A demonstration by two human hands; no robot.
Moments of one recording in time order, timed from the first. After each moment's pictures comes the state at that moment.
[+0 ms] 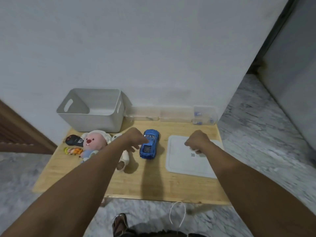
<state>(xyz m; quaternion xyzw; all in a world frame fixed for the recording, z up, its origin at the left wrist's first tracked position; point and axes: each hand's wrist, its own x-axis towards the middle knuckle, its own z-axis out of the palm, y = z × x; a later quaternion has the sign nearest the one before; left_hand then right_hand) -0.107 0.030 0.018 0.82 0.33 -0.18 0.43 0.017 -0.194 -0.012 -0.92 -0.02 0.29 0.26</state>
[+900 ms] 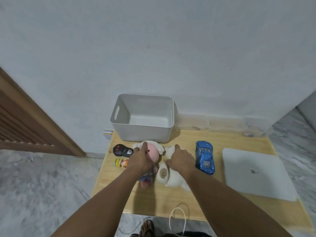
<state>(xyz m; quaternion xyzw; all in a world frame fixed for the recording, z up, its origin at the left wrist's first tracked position) -0.207 0.221 -0.055 0.89 0.32 -0.13 0.30 -0.120 0.079 -0.055 -0.95 -0.14 0.25 0.09</state>
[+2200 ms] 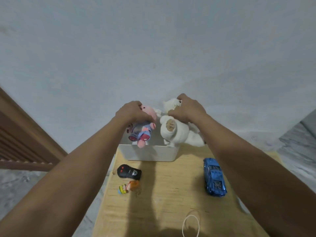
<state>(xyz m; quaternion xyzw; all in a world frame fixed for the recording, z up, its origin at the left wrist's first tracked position) -0.101 0.336 0.118 0.91 0.30 -0.04 0.30 -0.014 0.160 0.137 -0.95 -0.18 0.12 0.22</state>
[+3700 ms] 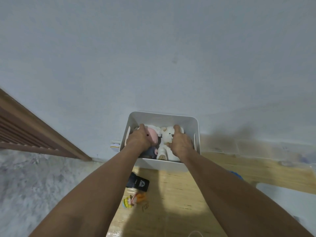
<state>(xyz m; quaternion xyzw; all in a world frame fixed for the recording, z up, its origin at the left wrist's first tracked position) -0.067 0.379 -0.034 0.88 0.37 -0.15 0.26 0.001 0.235 -0.035 -0.95 -0.19 0.19 0.16</state>
